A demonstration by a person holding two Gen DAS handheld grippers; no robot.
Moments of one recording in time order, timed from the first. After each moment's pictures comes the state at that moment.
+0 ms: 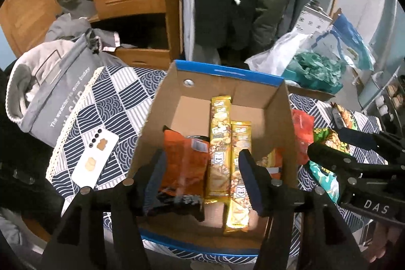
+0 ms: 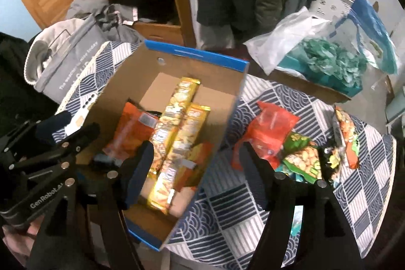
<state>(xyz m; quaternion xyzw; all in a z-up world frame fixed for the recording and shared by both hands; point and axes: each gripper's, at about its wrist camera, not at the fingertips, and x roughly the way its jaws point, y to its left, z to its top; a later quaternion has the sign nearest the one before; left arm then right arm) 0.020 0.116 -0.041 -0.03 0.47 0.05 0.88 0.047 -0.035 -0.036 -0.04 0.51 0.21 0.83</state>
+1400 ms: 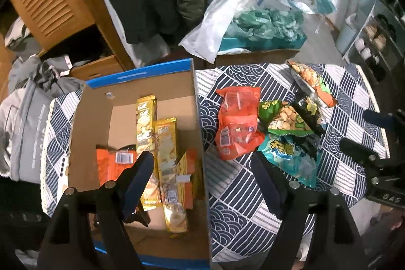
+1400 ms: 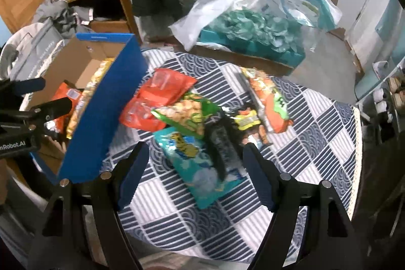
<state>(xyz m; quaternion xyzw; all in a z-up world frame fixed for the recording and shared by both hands) 0.067 -0.025 -0.053 0.08 0.54 -0.04 0.84 0.038 -0.203 -0.052 -0.06 0.52 0.13 0.84</state>
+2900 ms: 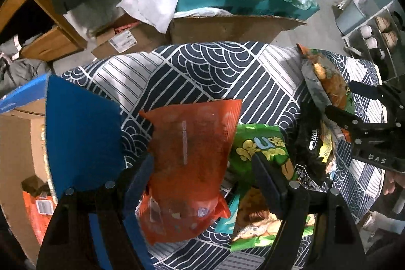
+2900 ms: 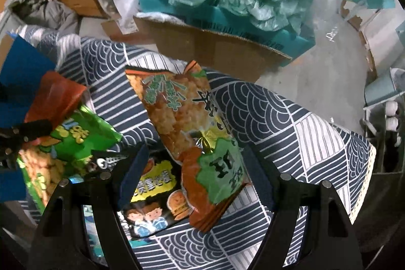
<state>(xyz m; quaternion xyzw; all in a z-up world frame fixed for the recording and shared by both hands) 0.194 -0.095 -0.172 0.03 0.66 -0.08 0.75 0.194 -0.285 -0.169 -0.11 0.60 0.14 0.78</state>
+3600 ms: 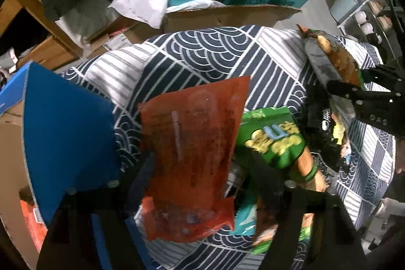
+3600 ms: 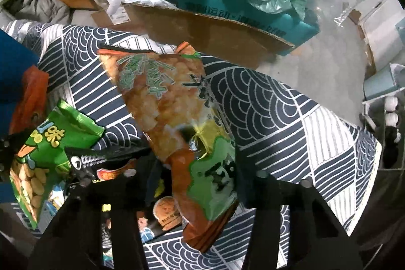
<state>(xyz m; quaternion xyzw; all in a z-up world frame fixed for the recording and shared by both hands) 0.180 -0.093 -0.183 0.07 0.64 -0.10 0.76 0.198 -0.288 -0.187 -0.11 0.62 0.12 0.77</state>
